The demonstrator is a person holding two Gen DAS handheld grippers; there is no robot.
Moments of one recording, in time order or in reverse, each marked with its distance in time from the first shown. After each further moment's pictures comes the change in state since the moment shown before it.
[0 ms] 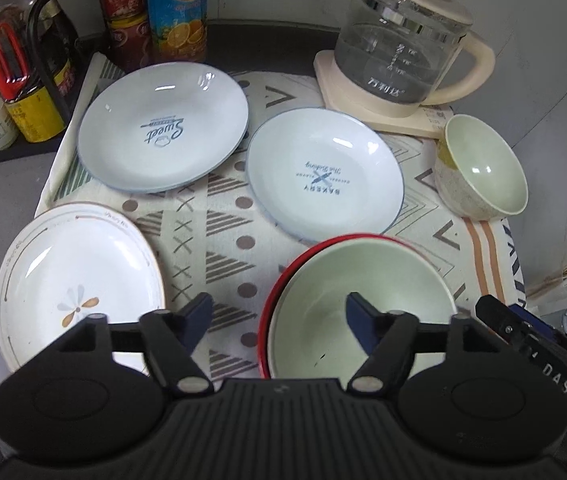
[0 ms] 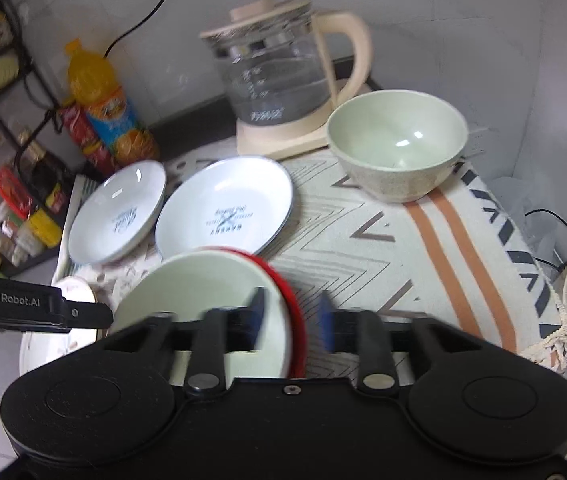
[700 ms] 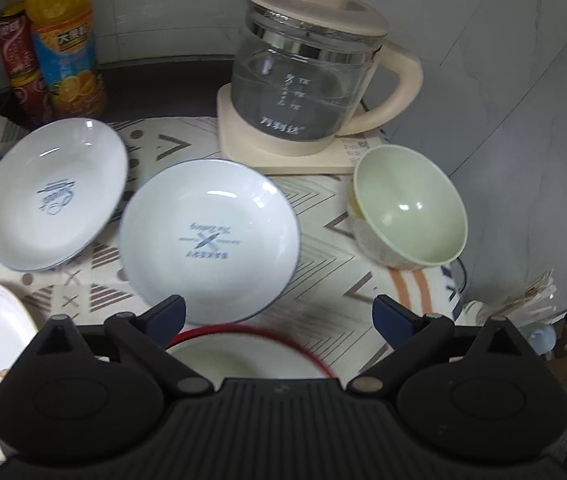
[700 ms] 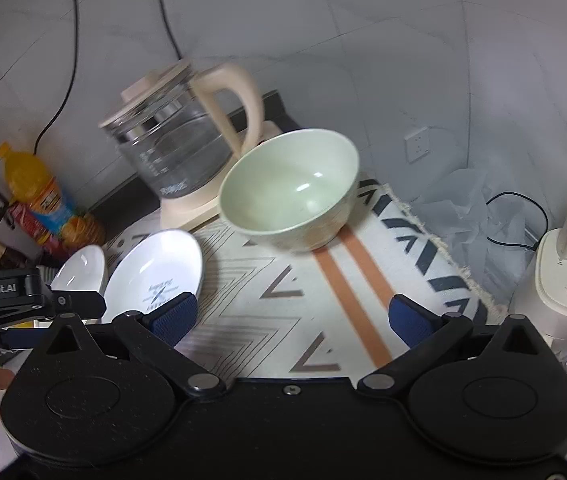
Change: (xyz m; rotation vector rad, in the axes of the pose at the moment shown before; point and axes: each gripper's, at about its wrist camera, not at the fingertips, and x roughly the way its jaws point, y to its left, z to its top) left arm 0.030 -0.087 0.046 0.050 -0.058 -0.114; right arm -0.004 -0.089 0.029 0.200 -0.085 -0.047
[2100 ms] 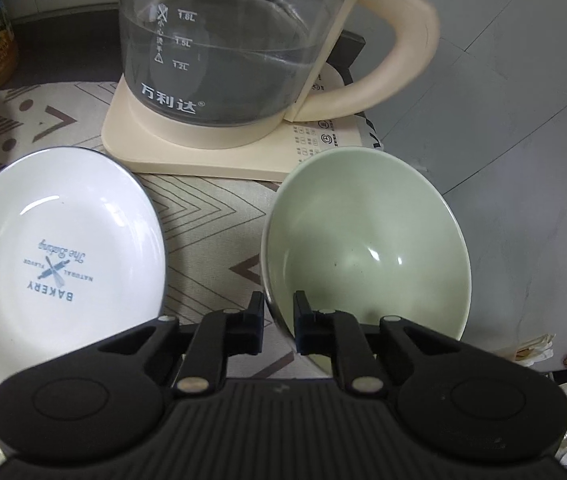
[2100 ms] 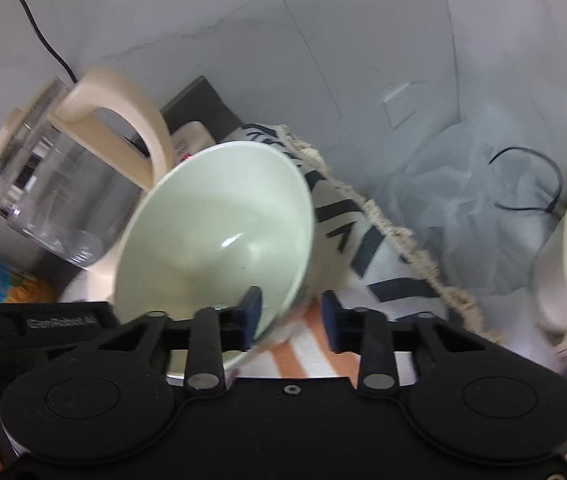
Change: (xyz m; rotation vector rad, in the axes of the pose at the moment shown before) left arm 0.127 -0.071 0.050 -0.124 0.074 -0.011; right arm 0.123 -0.045 0.061 0.178 0.109 -0.006
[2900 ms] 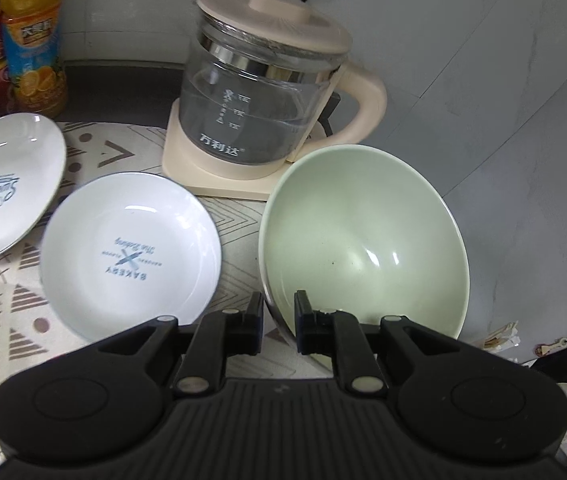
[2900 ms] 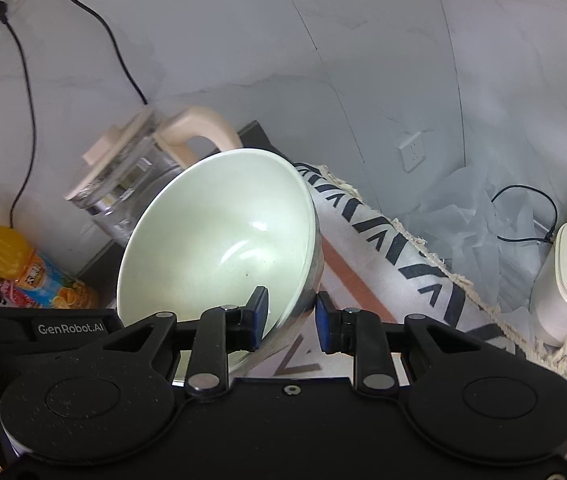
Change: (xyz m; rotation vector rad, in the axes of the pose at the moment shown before) left arm -0.110 0.036 -0.042 0.020 -0.137 -0.079; right arm -0.082 0.050 -0.034 -0.039 -0.151 0.020
